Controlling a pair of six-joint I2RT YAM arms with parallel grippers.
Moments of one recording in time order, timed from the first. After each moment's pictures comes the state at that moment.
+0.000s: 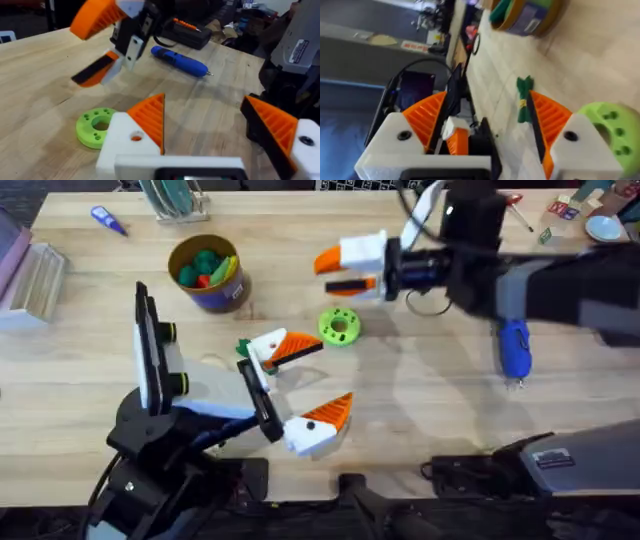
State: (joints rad) left arm -0.45 0.01 0.01 -0.06 0.68 -0.16; right arm 0.30 1.64 0.78 0.41 -1.13 0.82
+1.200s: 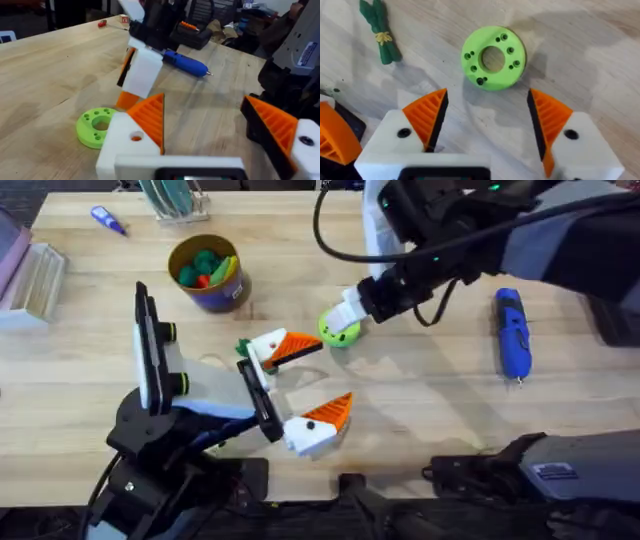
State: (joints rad) left arm -0.45 0.01 0.01 -0.06 0.68 -0.16; right arm 0.54 1.57 1.18 -0.83 -0.24 0.05
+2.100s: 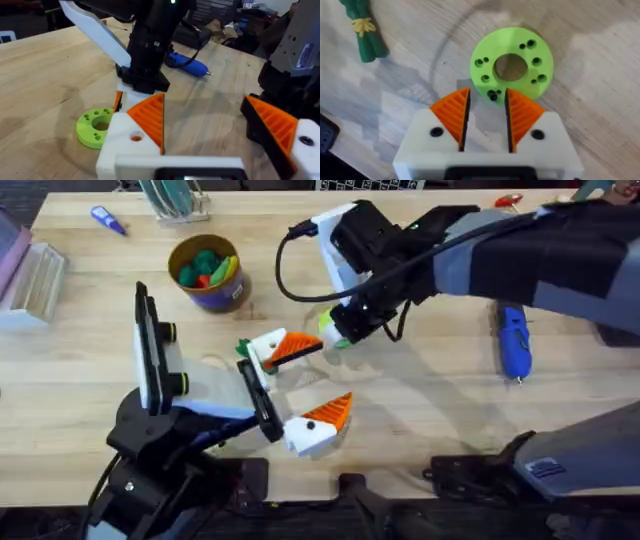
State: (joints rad) left arm -0.45 0.01 0.01 -0.06 0.68 -0.16; right arm 0.66 1.72 1.18 -0.76 -0.16 0.04
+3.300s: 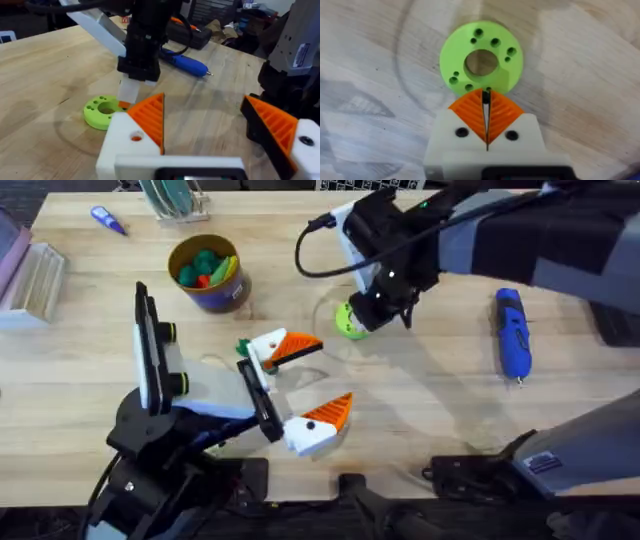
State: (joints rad) left arm -0.45 0.01 0.01 -0.06 0.68 -0.16; right arm 0.59 1.76 1.24 -0.89 0.04 0.08
